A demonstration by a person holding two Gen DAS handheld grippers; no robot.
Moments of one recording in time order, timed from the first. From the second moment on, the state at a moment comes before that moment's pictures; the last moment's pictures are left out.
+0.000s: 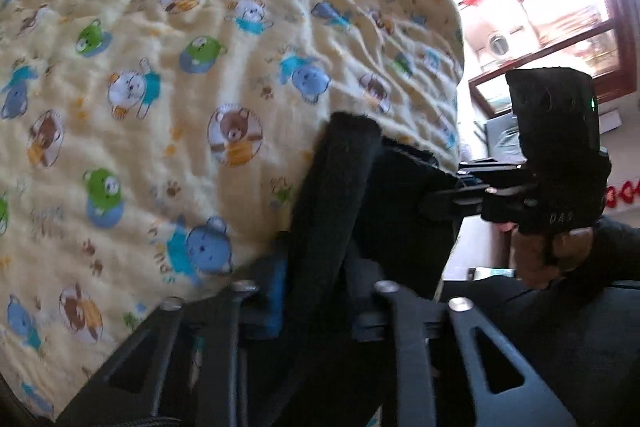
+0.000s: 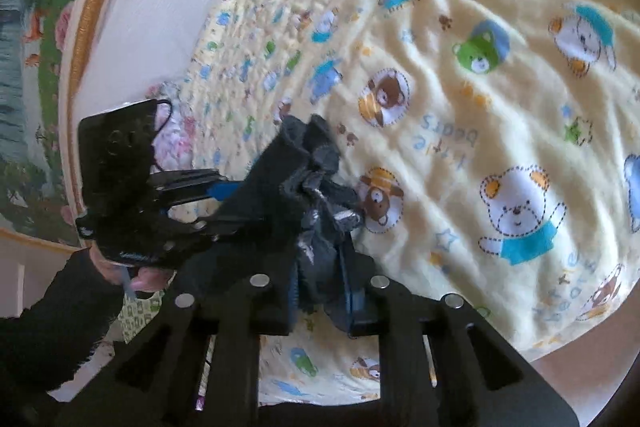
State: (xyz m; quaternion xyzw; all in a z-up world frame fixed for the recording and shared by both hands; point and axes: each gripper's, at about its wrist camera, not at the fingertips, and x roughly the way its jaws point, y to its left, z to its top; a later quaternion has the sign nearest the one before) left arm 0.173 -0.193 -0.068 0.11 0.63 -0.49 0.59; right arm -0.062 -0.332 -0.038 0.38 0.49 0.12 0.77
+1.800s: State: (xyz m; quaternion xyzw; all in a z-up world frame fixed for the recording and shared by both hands) left arm 0.072 0.125 -0.047 -0.18 0.56 -0.25 0.77; right arm 0.017 -0.055 -0.031 0.24 0.57 0.45 0.64
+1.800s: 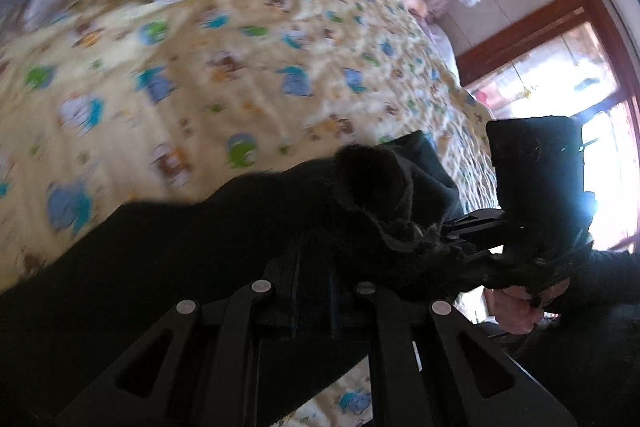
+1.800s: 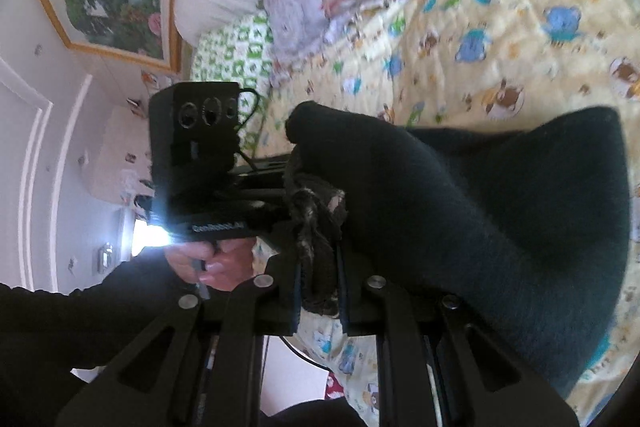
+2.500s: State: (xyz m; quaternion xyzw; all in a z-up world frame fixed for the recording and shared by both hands) left arm 0.010 0.121 0.002 -0.31 0.48 -0.19 0.79; right arm 0.040 -0.067 0.029 0.17 0.55 0.44 0.69
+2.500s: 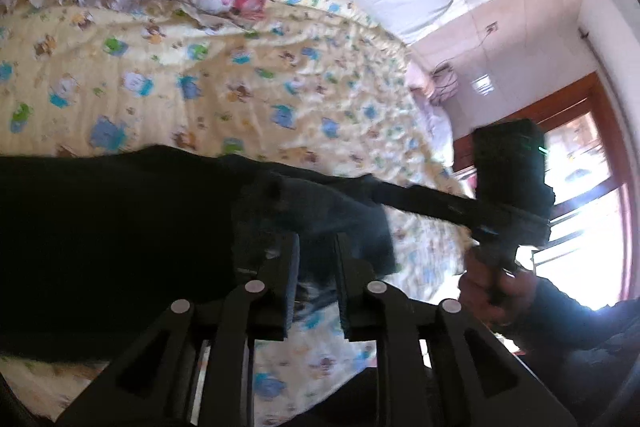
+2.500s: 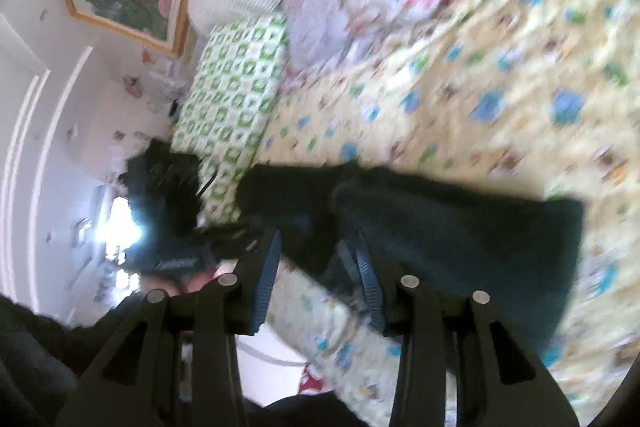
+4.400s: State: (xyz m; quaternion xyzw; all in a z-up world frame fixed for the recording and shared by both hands) left arm -0.176 0.321 -0.038 -0.54 0.34 0.27 0.72; right arm 0.051 0.282 -0.005 -0.19 0.57 0.58 0.55
